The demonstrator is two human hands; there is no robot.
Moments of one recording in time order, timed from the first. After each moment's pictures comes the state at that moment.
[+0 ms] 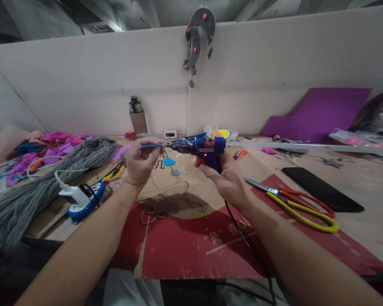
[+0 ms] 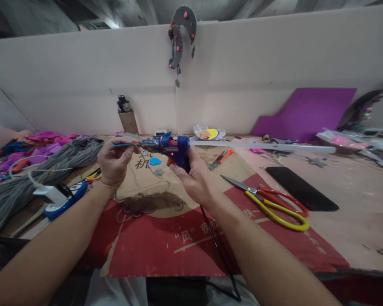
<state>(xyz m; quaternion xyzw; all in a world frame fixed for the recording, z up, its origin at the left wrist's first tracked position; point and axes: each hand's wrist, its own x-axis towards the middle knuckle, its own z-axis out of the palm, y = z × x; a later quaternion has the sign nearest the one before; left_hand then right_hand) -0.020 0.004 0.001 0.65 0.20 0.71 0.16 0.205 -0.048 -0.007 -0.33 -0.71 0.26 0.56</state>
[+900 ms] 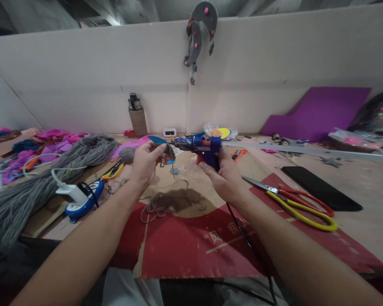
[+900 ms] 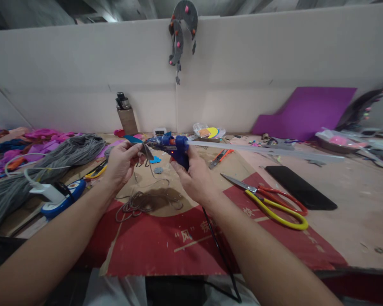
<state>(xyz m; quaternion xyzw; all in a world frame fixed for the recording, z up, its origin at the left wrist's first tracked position) -0.003 -0.001 0.005 0.52 0.32 0.66 0.45 0.205 -0.039 -0.016 -0.40 -0.71 0.19 0.55</state>
